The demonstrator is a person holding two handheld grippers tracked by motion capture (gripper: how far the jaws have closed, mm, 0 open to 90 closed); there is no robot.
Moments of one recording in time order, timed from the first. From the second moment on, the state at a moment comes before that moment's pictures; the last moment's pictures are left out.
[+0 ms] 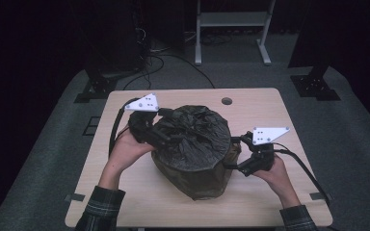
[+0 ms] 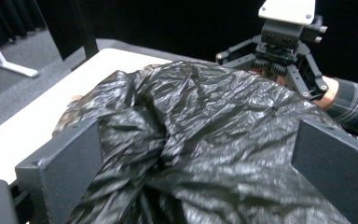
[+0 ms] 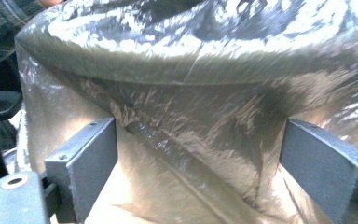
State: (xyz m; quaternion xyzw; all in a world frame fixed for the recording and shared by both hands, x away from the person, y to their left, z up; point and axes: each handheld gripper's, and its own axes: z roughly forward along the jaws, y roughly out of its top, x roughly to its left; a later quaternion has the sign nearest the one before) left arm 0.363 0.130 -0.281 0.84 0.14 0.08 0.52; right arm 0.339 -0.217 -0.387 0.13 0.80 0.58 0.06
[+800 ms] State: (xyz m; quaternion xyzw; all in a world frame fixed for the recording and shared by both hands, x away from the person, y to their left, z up) left arm 0.393 0.042 -0.286 0.90 0.14 0.07 0.41; right arm 0.334 -0.231 -0.375 0.13 0.80 0.59 0.09
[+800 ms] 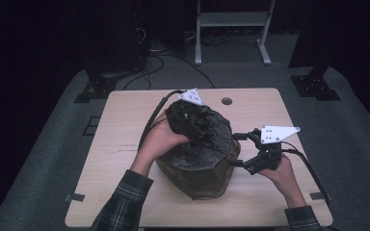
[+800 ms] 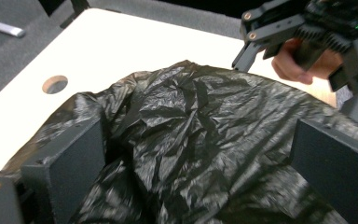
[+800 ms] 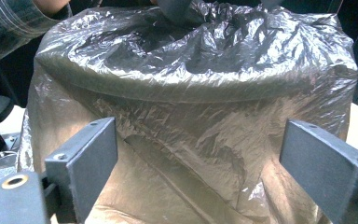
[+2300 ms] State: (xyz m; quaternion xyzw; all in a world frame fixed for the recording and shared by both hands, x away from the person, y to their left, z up) left arm 0.390 0.014 -0.304 0.93 0.13 0.05 0.33; right arm 0.330 -0.240 -0.371 0.13 0.79 0.59 0.10
